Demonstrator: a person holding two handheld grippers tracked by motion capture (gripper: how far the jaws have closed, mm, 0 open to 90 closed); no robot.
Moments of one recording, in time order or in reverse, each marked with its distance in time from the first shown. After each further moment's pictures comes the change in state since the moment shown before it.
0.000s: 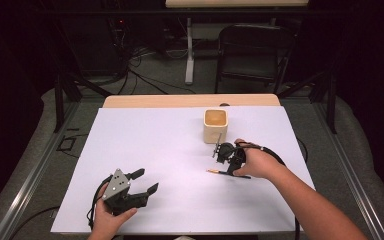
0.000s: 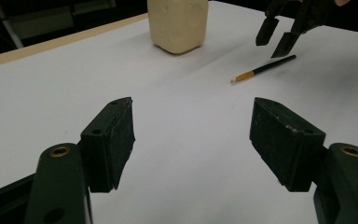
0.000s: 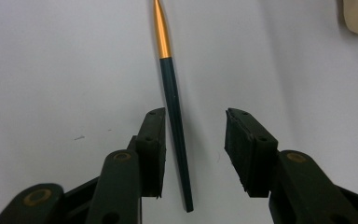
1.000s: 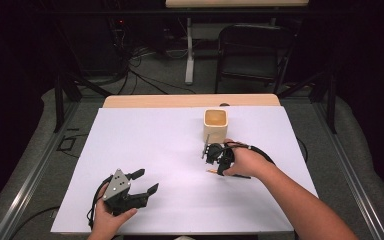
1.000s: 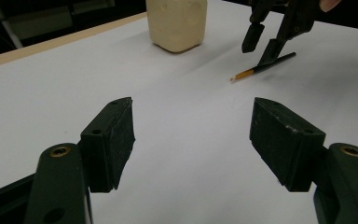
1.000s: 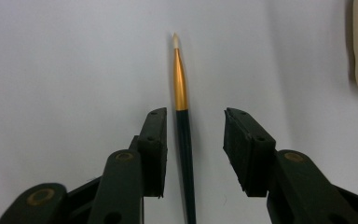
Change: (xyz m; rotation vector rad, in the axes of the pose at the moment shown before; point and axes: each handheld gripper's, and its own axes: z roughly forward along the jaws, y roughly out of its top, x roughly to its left) left arm 0.000 0.000 0.000 0.006 -0.001 0.013; right arm 0.008 0.029 0.007 -0.003 0.010 -0.060
